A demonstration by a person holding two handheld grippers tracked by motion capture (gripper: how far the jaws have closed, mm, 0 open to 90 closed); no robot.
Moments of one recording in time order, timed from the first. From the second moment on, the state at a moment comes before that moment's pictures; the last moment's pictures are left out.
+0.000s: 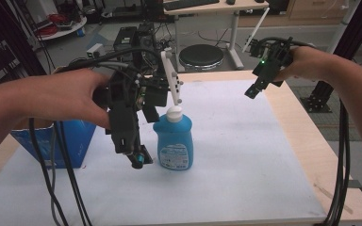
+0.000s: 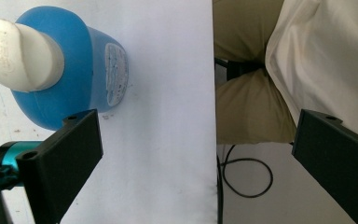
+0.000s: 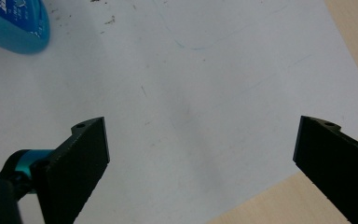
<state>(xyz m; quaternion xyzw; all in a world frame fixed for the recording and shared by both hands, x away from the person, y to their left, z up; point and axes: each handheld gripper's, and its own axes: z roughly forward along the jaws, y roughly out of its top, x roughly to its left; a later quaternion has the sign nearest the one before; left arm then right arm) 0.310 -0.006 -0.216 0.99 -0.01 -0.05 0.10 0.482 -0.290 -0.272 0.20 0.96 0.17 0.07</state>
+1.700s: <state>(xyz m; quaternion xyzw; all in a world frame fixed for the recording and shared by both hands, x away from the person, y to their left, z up) 0.335 -0.015 -0.201 0.99 -0.02 0.00 0.12 0.473 -0.297 -0.263 0.21 0.96 0.18 0.07</state>
